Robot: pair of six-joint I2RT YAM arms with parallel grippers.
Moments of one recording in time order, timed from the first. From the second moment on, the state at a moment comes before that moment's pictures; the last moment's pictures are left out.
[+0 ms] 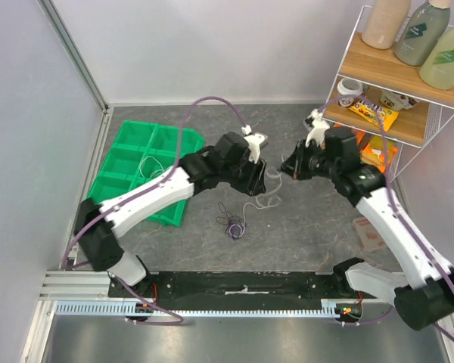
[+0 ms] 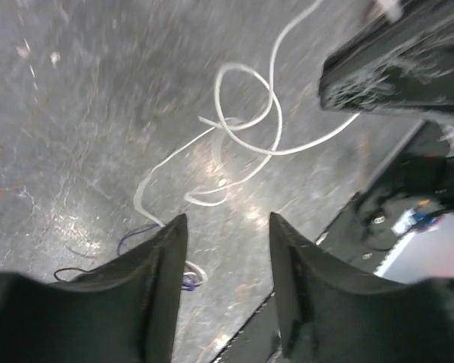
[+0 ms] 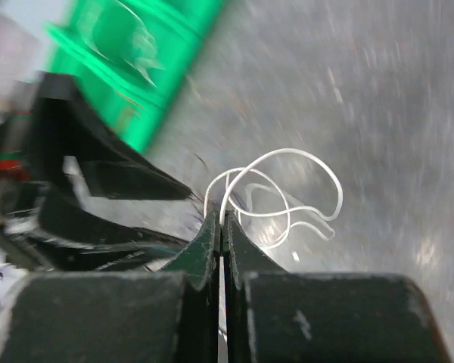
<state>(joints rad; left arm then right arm) -0.89 1.62 1.38 -0.55 0.16 -0.33 0.38 1.14 1.01 -0.54 -0.34 0.44</state>
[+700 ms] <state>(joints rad) -0.89 1.28 1.38 -0.02 0.42 -0.37 0.38 1.06 1.57 -0.10 -0.69 0.81</state>
